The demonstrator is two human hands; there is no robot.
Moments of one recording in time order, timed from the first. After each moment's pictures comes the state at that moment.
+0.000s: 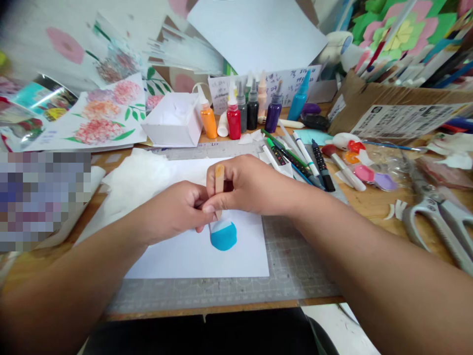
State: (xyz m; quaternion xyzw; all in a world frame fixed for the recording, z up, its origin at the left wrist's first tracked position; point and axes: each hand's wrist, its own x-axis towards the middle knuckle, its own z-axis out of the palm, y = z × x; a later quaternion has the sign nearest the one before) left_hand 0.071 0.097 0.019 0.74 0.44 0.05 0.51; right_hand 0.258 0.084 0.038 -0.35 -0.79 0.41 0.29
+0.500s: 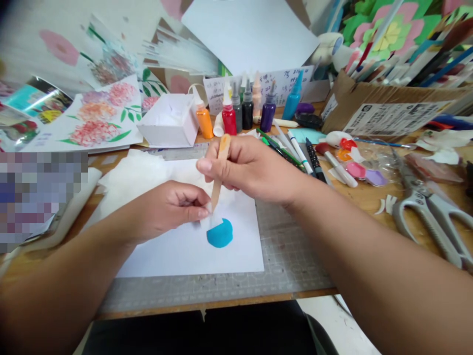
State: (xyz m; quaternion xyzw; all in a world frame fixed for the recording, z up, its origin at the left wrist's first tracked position) left_hand 0.058 0.099 0.024 0.73 0.37 0.09 0.57; right_hand 0.263 0.080 0.050 -0.36 -0.73 0.43 0.39
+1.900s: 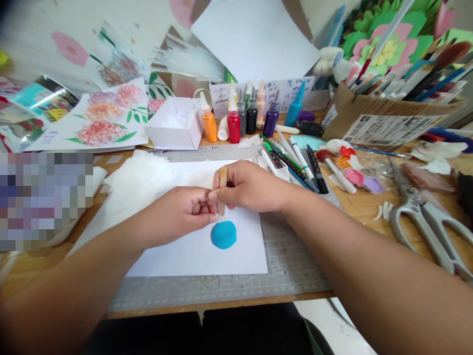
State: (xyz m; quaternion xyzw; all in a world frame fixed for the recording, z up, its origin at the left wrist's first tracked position) left_hand 0.065 0.092 0.014 0.80 0.41 0.08 0.43; right_hand 0.256 0.086 0.034 -0.41 -0.73 0.48 0.25
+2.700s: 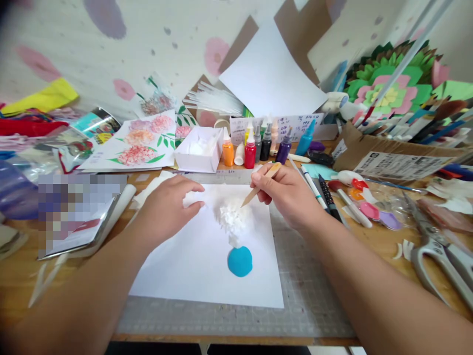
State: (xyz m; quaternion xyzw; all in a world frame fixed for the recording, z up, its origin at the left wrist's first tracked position) left_hand 0.027 0.117 0.029 0.81 0.55 0.18 0.05; right_hand 0.271 0.096 0.024 -0.46 -0.57 0.43 0.53
